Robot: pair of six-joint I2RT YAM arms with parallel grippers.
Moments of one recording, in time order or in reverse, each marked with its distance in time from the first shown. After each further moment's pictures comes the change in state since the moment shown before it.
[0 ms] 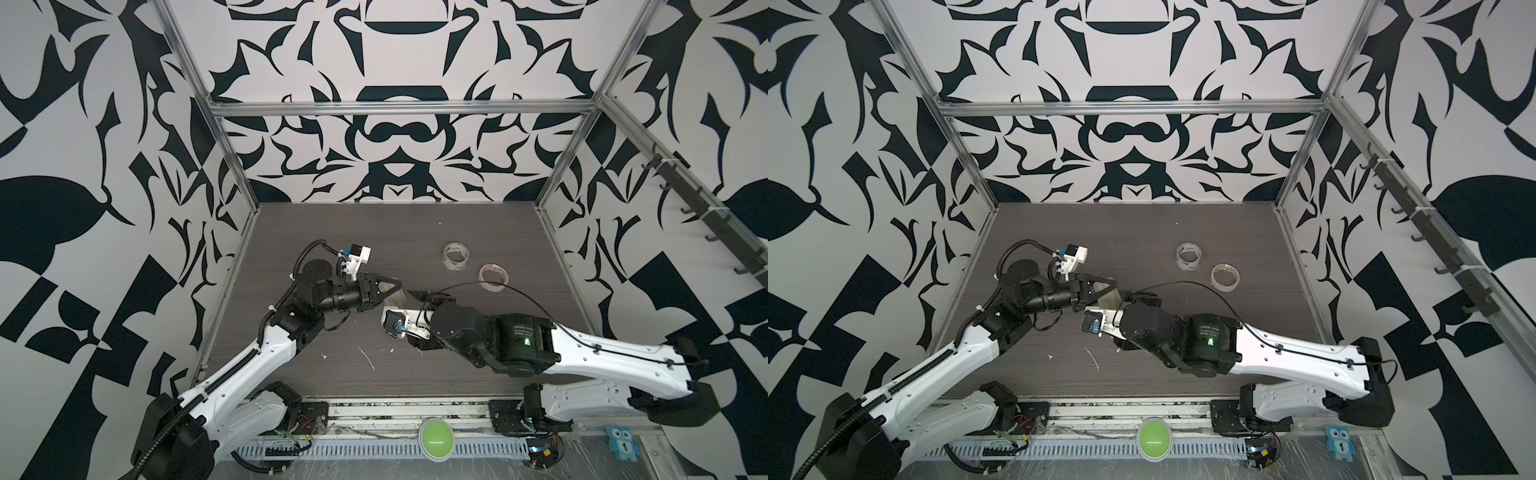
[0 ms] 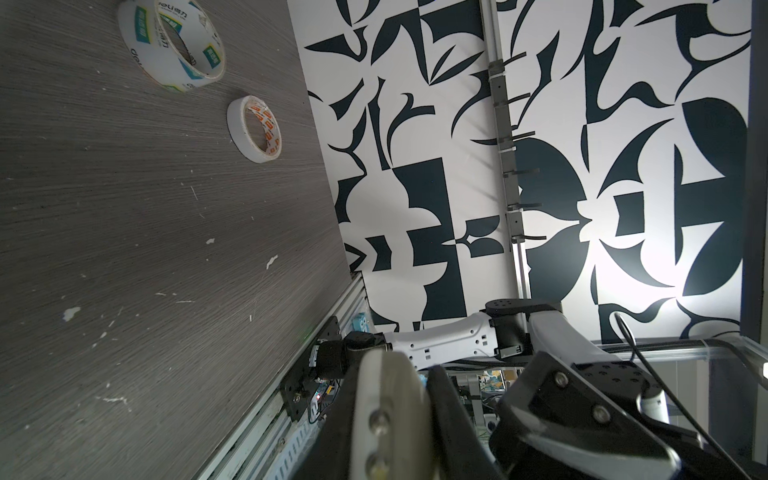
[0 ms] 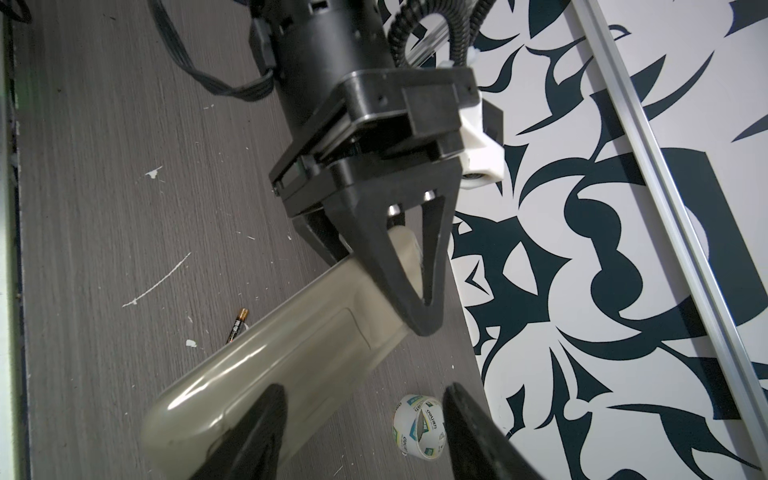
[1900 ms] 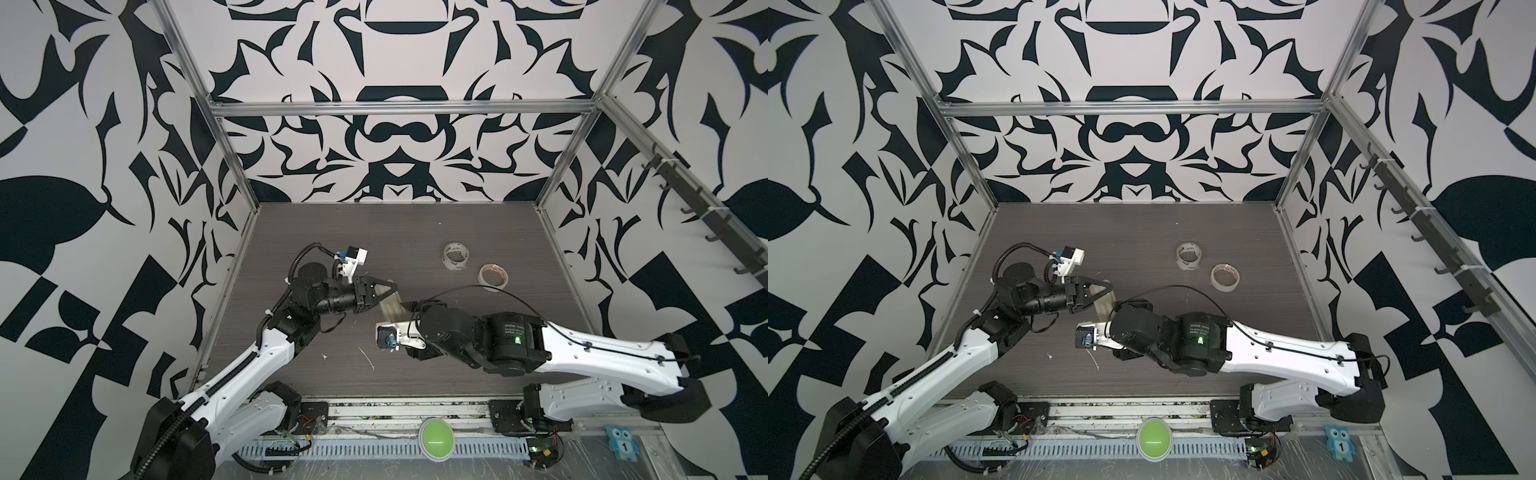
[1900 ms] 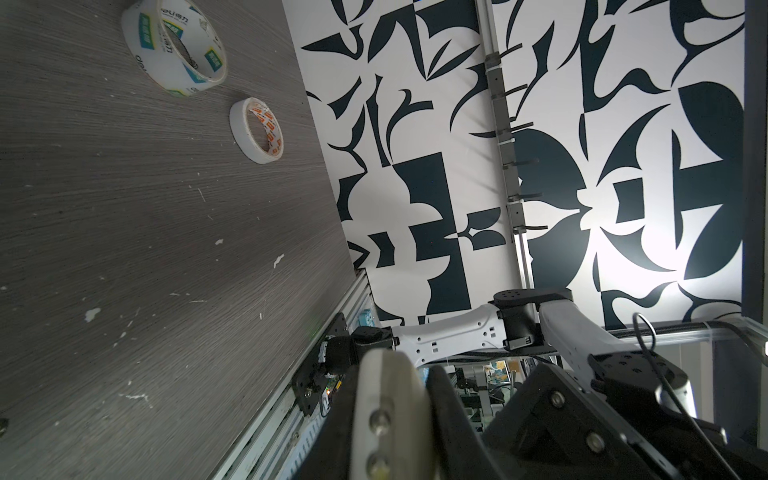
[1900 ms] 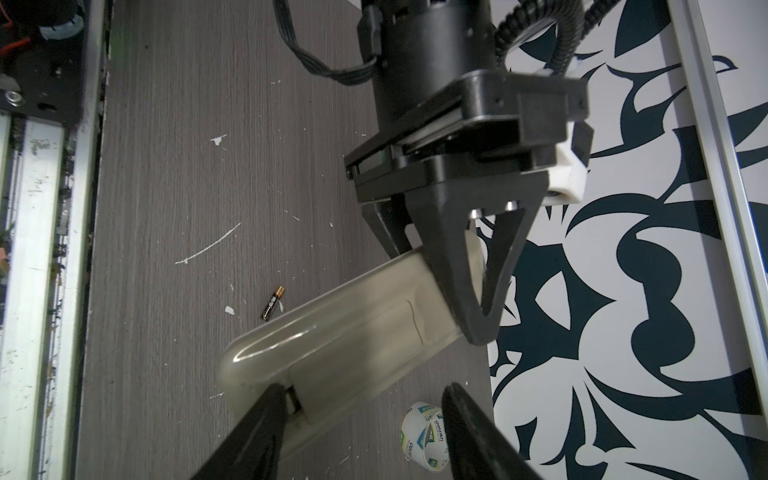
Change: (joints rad) left arm 0.034 -0.020 -0.053 0.045 0.050 0.029; right arm 0.008 0.068 0.059 -0.115 -0.088 -0.071
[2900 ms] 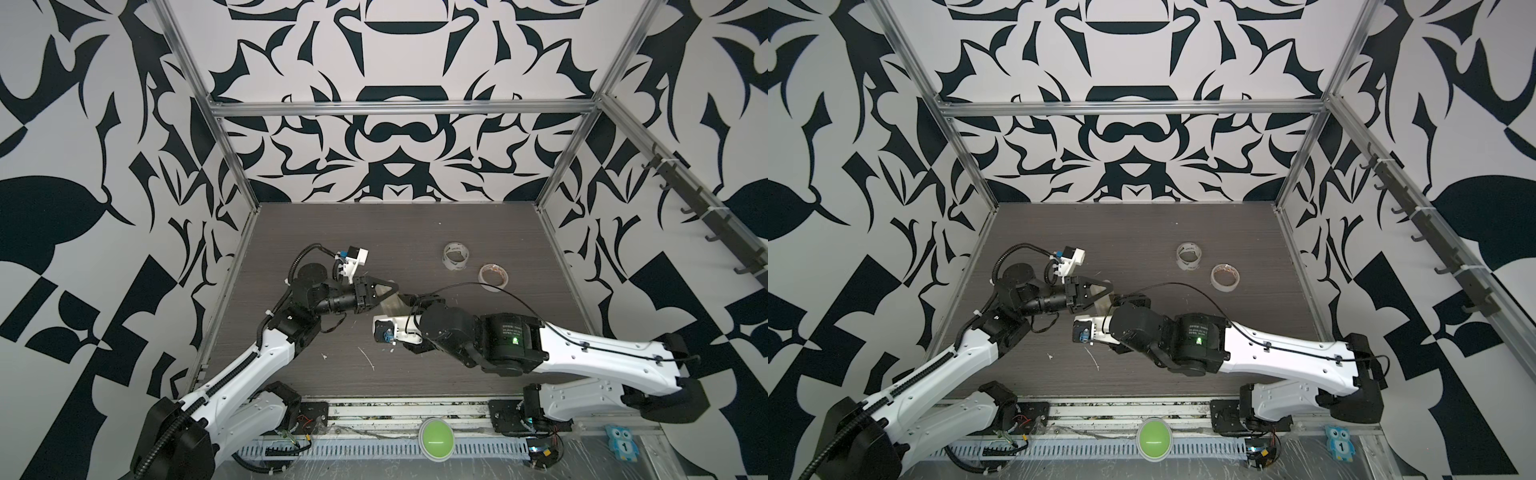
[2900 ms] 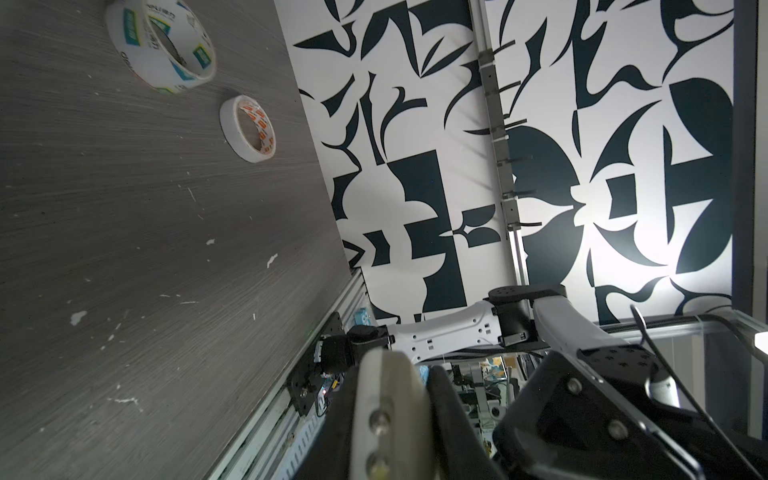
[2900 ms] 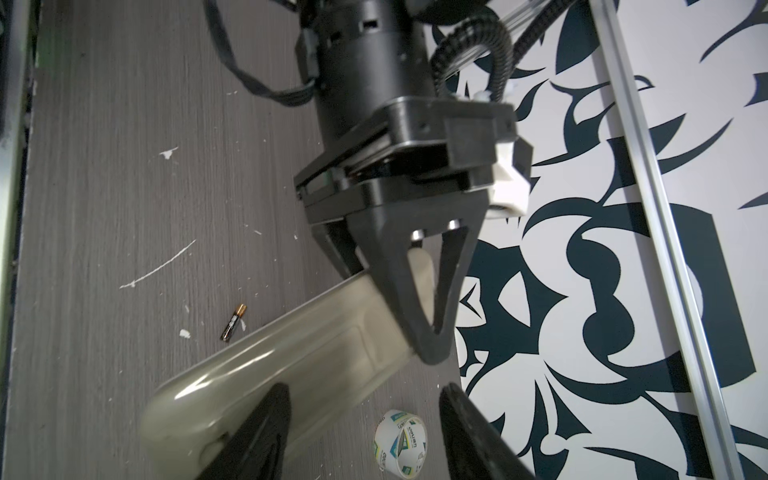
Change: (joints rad) left arm -0.008 0.000 -0.002 0.023 0.020 -0.015; right arm -0.005 -0.013 -0.032 0.134 0.066 -0.045
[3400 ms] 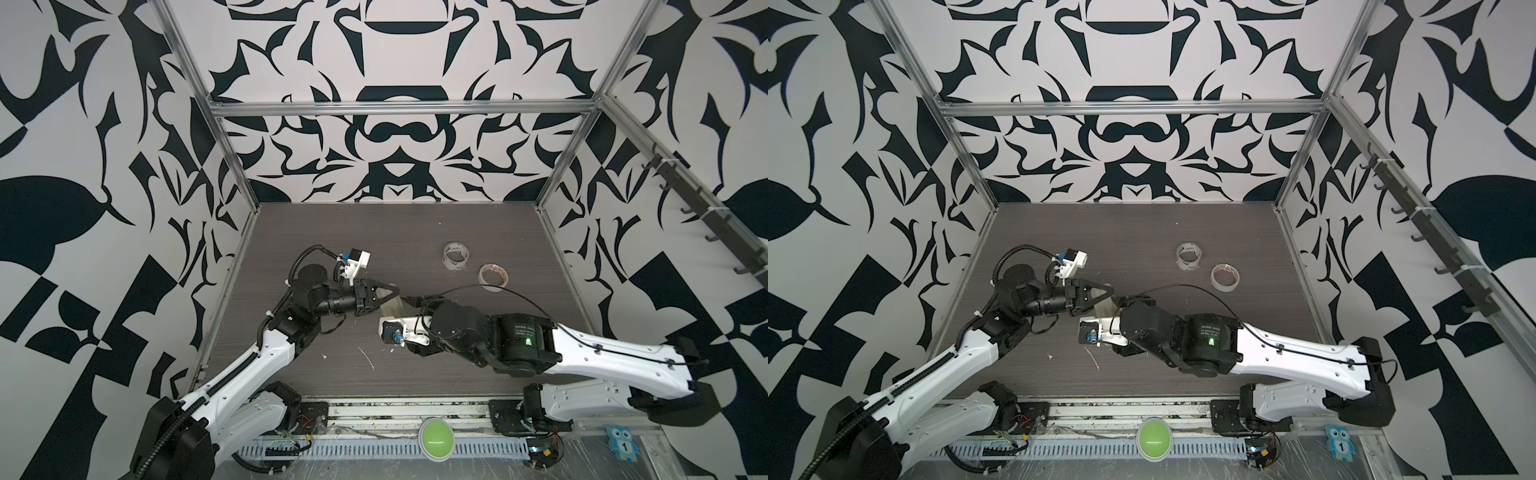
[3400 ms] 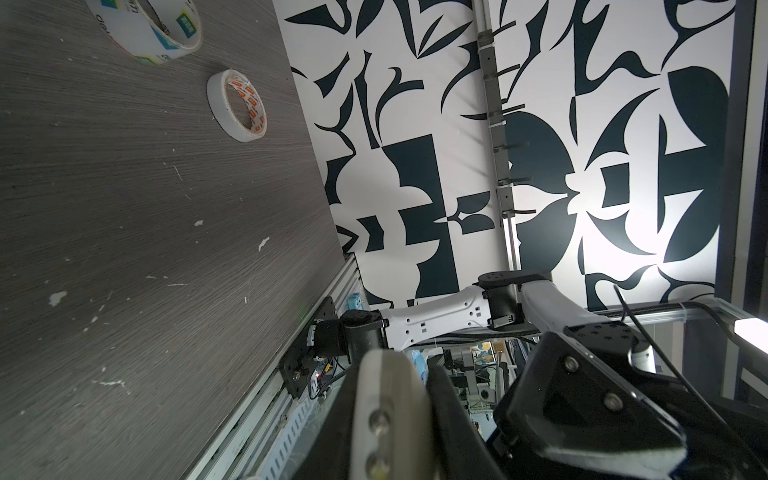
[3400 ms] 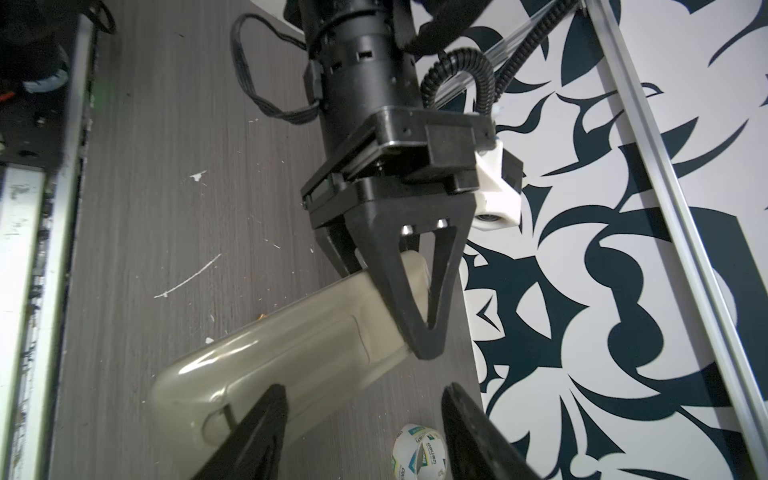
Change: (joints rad) left arm 0.008 0.000 -0.013 0.011 0.037 -0.018; right arm -0.002 -0.069 -0.018 -0.032 -0.113 0.034
